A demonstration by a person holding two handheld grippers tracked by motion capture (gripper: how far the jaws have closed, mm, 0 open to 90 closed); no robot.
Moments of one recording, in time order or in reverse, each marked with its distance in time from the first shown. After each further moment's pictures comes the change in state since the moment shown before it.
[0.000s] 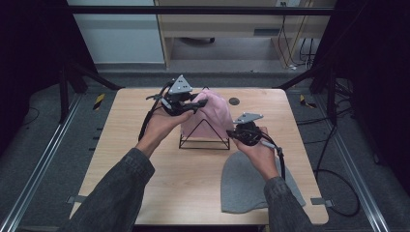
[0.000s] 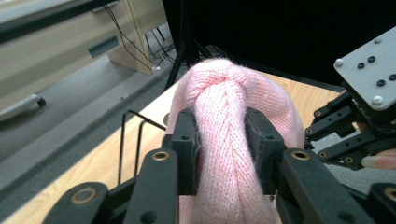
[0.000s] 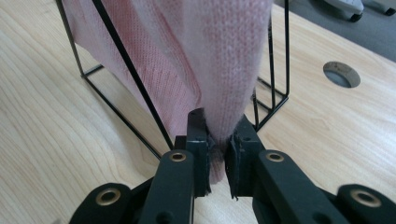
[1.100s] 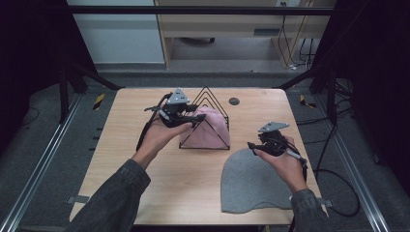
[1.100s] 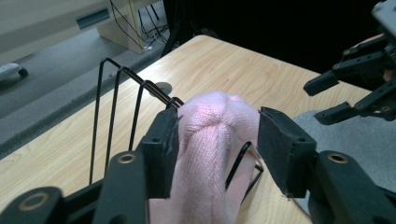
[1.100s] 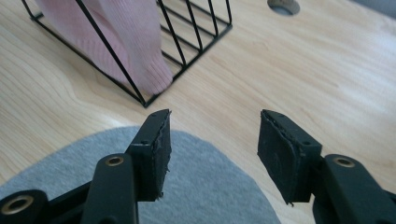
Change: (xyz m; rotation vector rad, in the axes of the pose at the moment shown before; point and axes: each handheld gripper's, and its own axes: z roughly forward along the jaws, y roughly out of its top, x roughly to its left) left arm -0.011 -0.027 -0.007 0.045 -0.014 -0.076; right arm -0.031 -0.047 -0.051 0.106 -0.097 0.070
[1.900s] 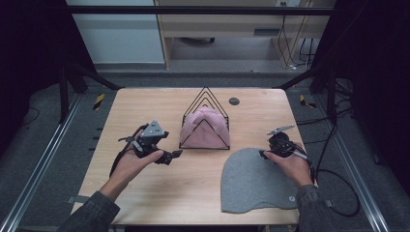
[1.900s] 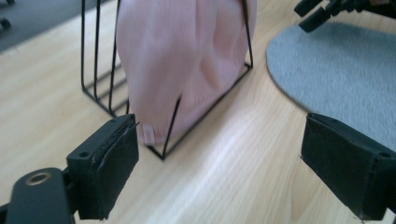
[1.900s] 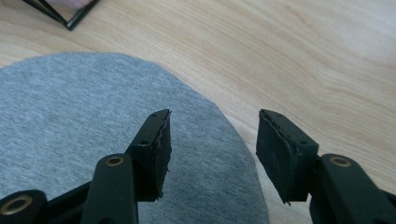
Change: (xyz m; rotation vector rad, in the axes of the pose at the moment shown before) left arm -0.007 -0.103 -0.052 0.144 -0.030 -0.033; right arm -0.038 -0.037 0.026 0.219 0.007 0.128
